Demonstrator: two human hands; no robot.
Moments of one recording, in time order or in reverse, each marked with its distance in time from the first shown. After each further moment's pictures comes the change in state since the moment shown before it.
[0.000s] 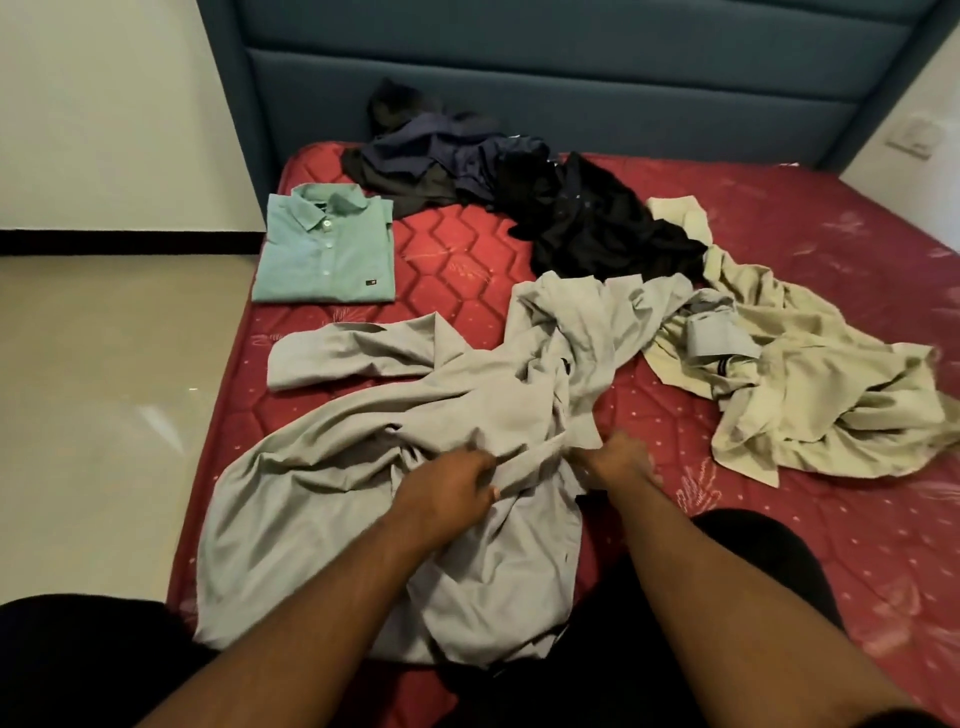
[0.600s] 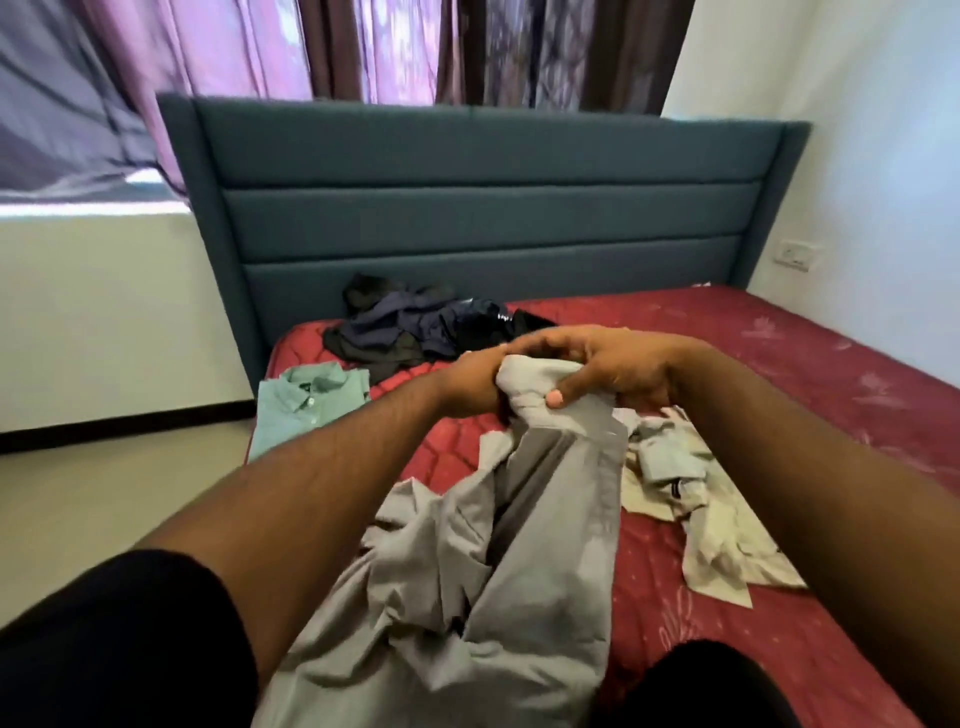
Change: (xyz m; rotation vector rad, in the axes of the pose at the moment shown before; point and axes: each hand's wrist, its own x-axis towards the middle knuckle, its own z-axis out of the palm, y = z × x) left_hand 0.155 0.115 -0.237 -0.020 0.038 0.453; right_hand -0.099 -0.181 -0.282 0.319 -0.703 -0.832
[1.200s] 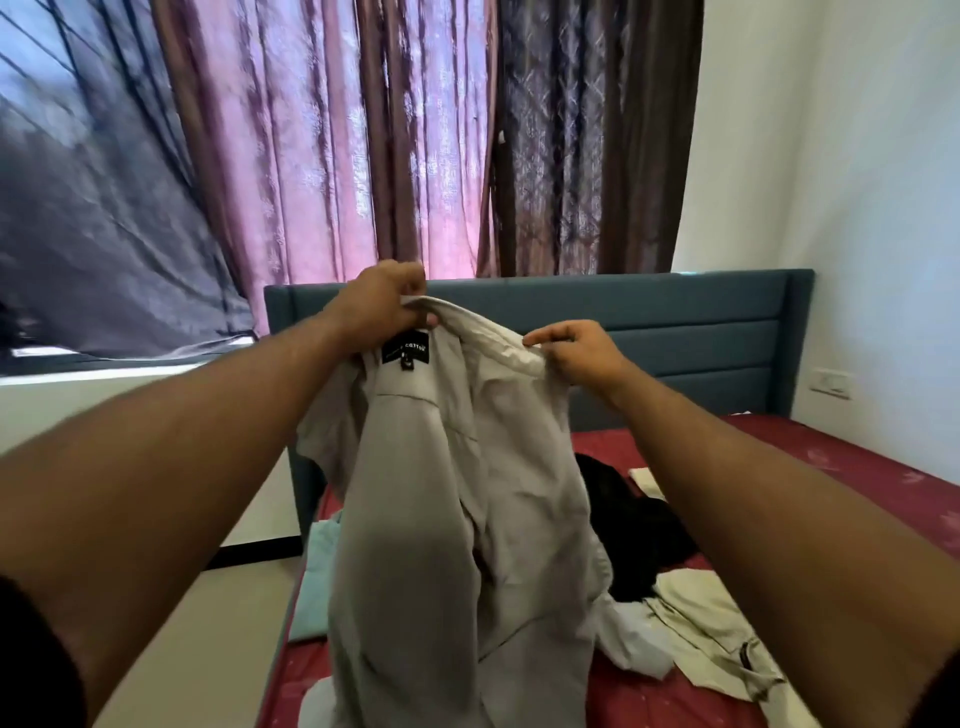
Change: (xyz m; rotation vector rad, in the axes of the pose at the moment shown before) left_hand -0.053 0.068 -0.280 0.368 0.639 -0.055; right_hand 0.069 -0.134 -0.041 -0.157 0.736 -0.390
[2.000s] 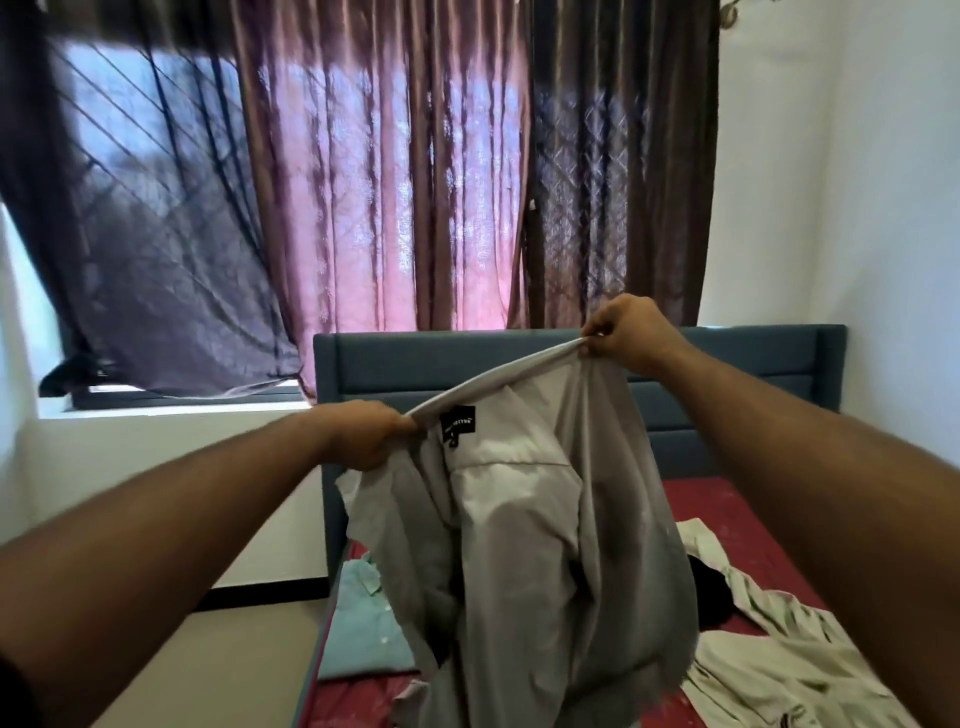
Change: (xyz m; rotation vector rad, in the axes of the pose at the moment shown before) left_hand -0.080 -0.033 -0.025 0.668 -0.647 0.102; right_hand 0.011 -0.078 -0.057 -0.669 0.118 -0.346
